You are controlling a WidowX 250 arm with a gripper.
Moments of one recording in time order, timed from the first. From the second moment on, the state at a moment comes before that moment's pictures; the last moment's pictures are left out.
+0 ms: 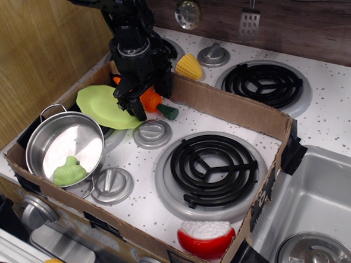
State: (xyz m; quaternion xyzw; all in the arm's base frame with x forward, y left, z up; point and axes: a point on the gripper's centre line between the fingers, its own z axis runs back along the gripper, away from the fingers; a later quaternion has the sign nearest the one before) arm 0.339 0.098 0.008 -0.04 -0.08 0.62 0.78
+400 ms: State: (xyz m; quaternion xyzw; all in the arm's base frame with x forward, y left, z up) arm 0.345 0.097 0.009 0.00 -0.04 0.58 0.81
